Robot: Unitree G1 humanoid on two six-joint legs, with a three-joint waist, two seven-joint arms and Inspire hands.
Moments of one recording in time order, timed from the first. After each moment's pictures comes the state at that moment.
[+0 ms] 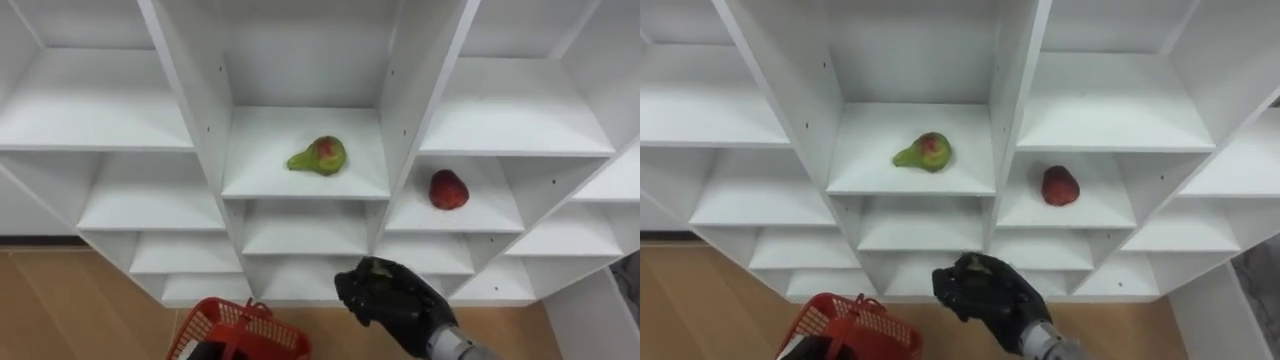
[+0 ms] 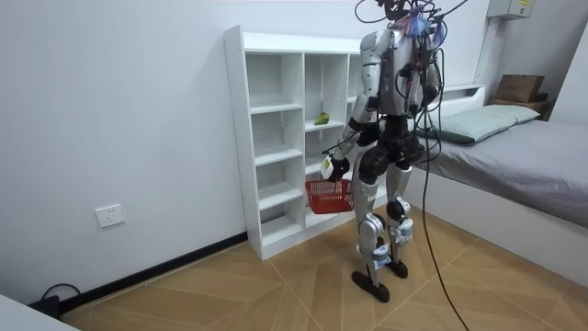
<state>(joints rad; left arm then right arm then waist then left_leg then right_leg) 0.07 0.18 -0.23 0.84 0.07 0.03 0.05 0.15 -0.26 0.34 0.46 0.61 0.02 0.28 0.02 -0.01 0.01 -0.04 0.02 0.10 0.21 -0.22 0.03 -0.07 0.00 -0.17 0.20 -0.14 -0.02</state>
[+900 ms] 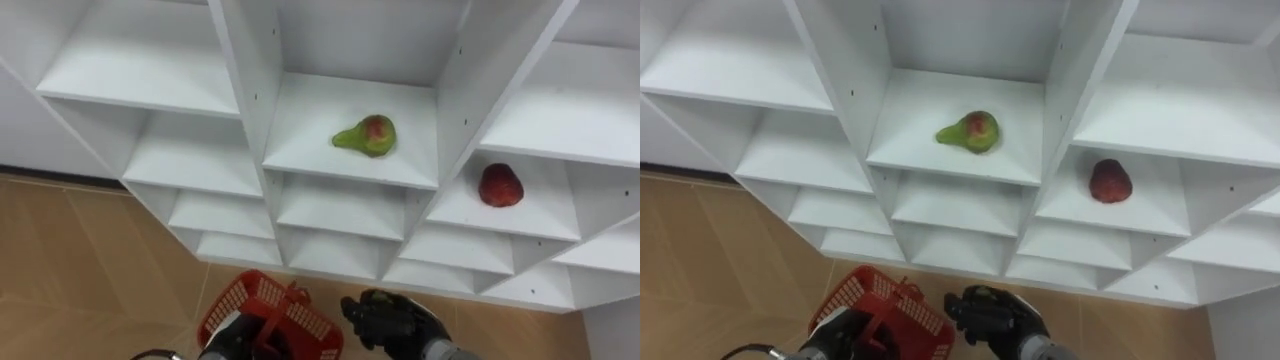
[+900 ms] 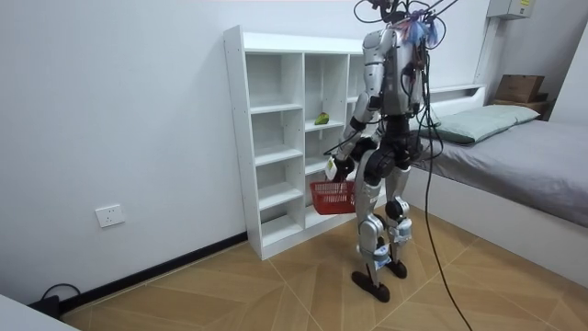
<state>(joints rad) -0.04 0.17 -0.34 0.87 0.07 0.04 -0.06 -0.13 -0.19 0.43 0.94 0.77 0.03 0.25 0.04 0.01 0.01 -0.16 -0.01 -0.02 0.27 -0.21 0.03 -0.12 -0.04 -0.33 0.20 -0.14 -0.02</state>
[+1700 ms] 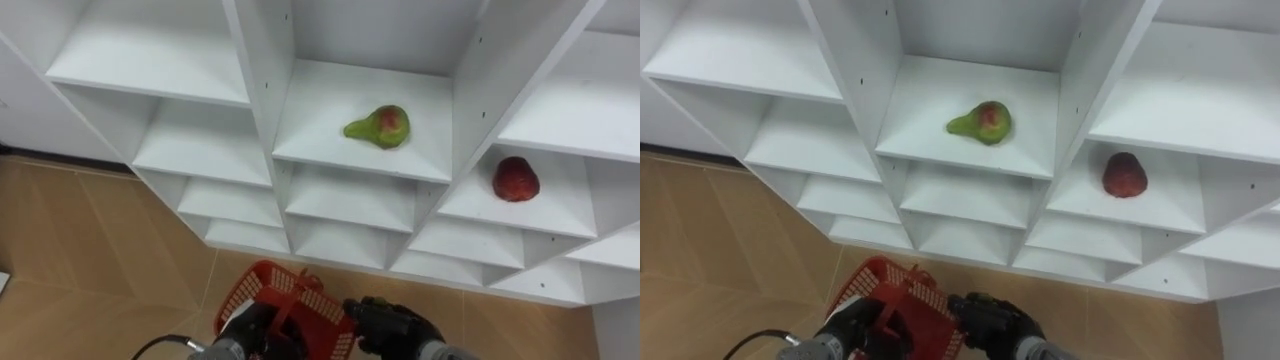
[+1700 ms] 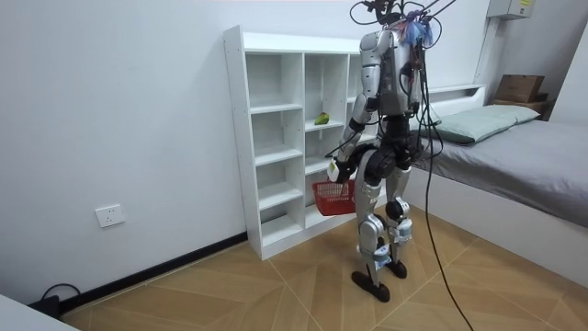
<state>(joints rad) -0.10 0.14 -0.36 0.94 0.03 0.04 -0.05 -0.22 -0.14 0.45 1.18 0.87 0.07 0.26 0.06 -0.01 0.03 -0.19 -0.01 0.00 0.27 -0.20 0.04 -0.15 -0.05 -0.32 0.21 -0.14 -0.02</state>
